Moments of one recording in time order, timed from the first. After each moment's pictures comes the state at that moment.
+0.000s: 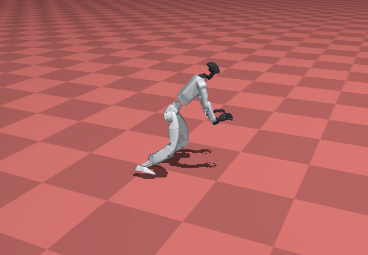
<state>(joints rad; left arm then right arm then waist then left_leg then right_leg) -0.99 0.36 -0.83 1.41 0.49 -0.36 1.58 -0.99 -0.26 0.70 1.24 -0.48 -0.36 -1.61 0.30 0.09 0.06 -1.06 0.62 0.16 1.60 -0.87 -0.15 -0.72 -0.14 -0.22 1.09 -0.87 -0.14</state>
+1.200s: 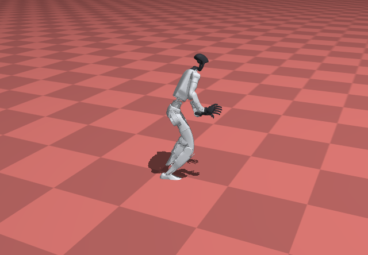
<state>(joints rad) -0.71 0.20 -1.08 1.22 0.84 -0.29 1.23 -0.22 -0.26 0.28 0.61 -0.15 -0.57 -1.37 0.02 -0.27 0.17 -0.77 0.10 0.24 1.00 -0.77 0.00 -0.80 -0.27 -0.10 1.14 -0.65 0.23</state>
